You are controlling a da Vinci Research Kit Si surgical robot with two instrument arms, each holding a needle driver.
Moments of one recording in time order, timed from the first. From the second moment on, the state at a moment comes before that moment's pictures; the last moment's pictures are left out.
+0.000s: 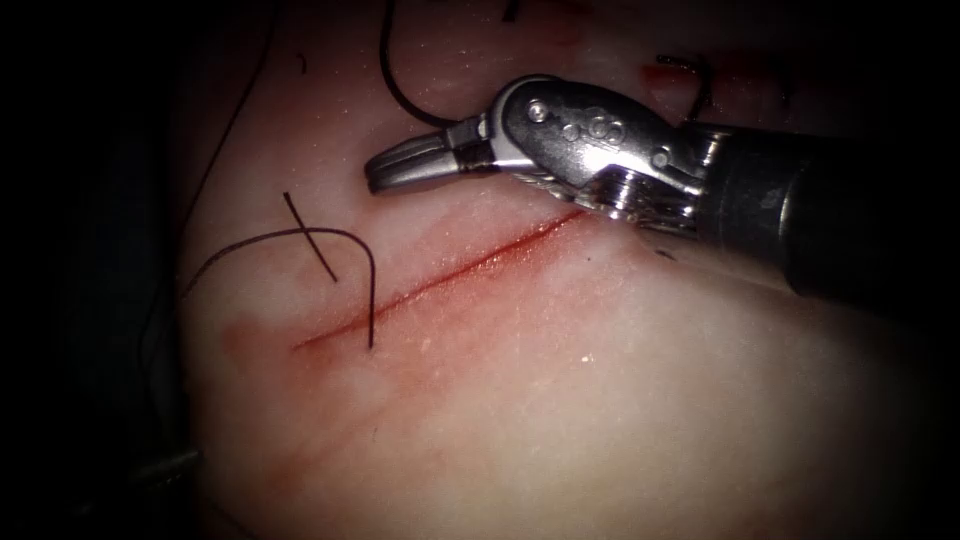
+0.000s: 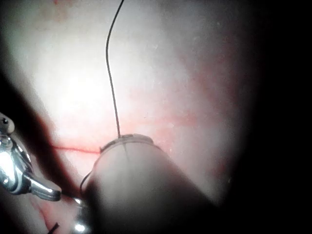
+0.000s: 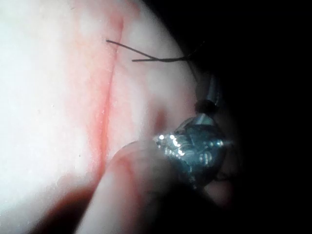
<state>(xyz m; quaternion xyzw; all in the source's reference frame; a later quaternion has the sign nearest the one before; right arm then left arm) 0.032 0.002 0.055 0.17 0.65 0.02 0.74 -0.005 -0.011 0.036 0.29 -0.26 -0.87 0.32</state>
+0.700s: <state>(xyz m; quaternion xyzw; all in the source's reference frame) 0.041 0.000 0.061 0.26 0.71 0.01 0.66 -0.004 -0.005 0.035 0.28 -0.27 -0.86 0.32</state>
